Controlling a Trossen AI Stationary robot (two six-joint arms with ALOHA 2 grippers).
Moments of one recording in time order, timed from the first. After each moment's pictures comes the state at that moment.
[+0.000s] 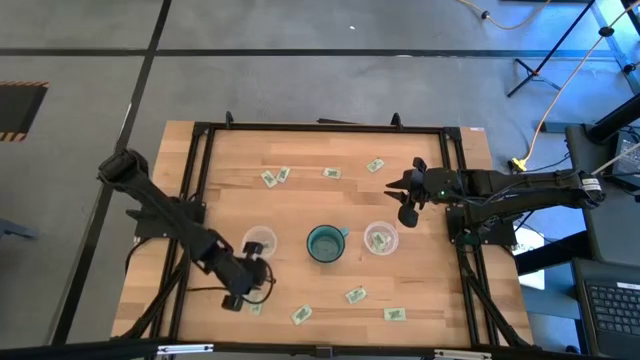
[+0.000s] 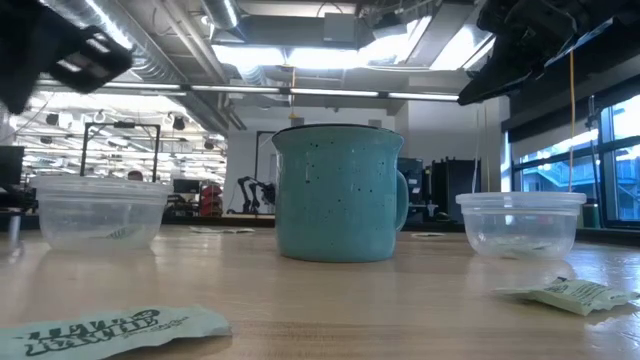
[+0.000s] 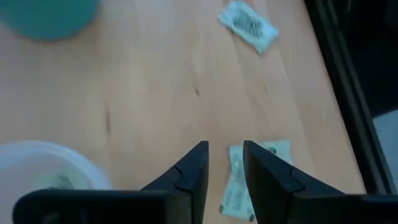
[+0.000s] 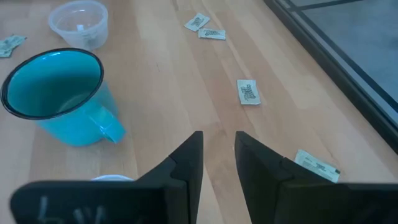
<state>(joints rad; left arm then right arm) -0.69 1.42 0.86 -0.47 -0.14 -0.48 0.00 0.84 0.65 -0.42 0.28 0.15</state>
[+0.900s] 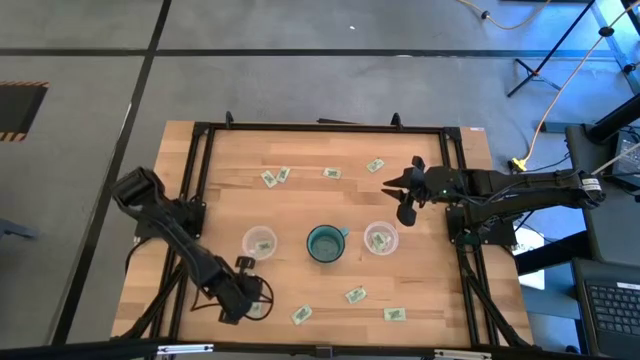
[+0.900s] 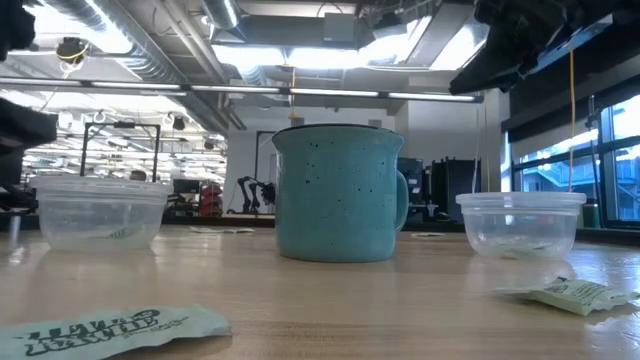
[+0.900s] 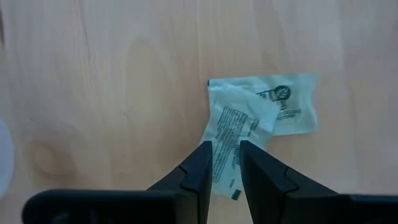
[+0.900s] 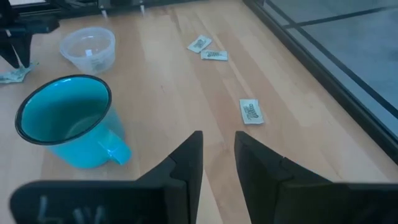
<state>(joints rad) -0.81 1.66 0.86 -0.46 -0.14 -0.67 0.00 0.84 0.65 -0.34 0.28 0.16</state>
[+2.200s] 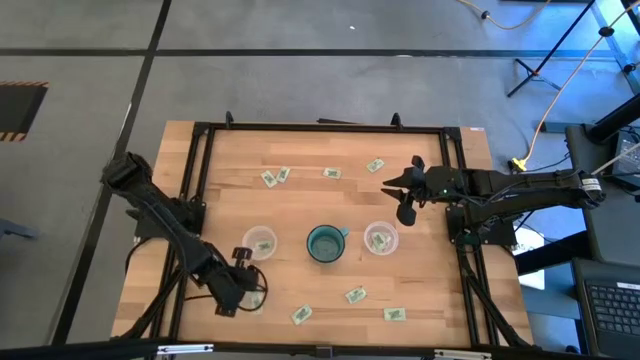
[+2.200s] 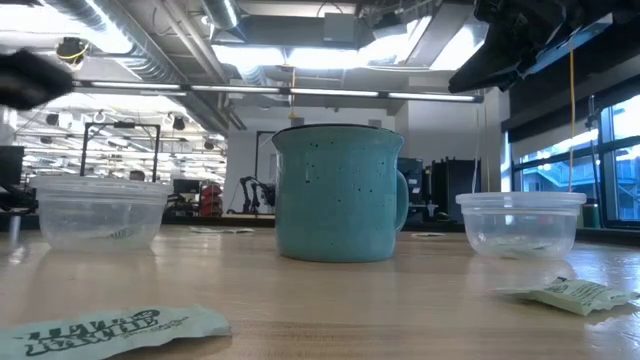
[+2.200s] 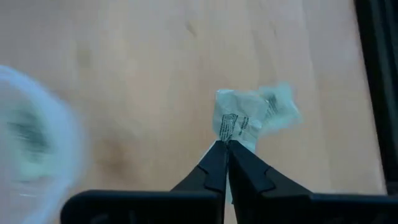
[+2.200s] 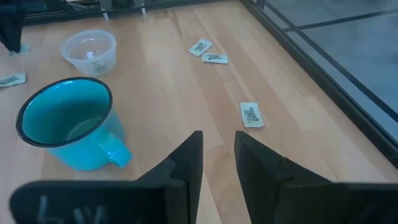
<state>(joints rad) -0.79 1.46 0.85 -0.56 -0.21 -0.65 0.00 0.84 0.65 -0.33 0.28 0.15</state>
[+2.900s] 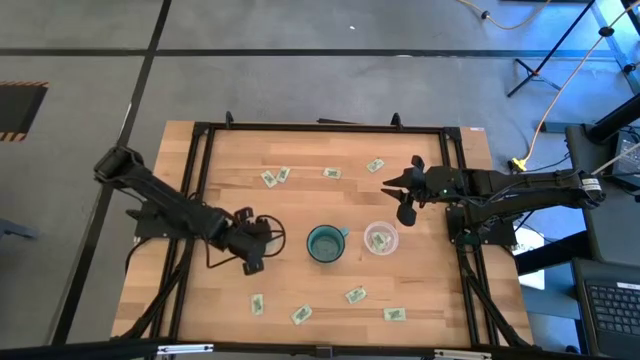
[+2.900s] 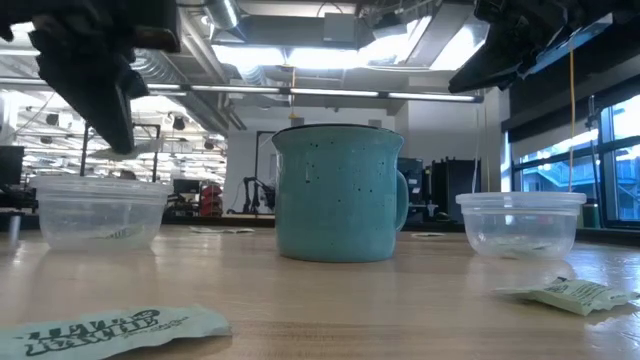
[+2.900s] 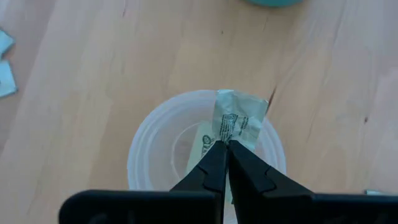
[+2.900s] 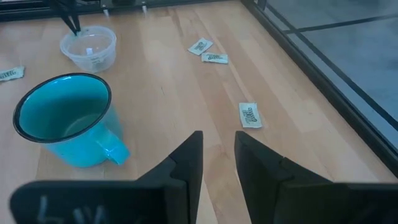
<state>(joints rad) -0.46 1.36 0.86 -0.73 -0.31 -0.73 0.00 0.84 0.65 -0.33 0.28 0.12</state>
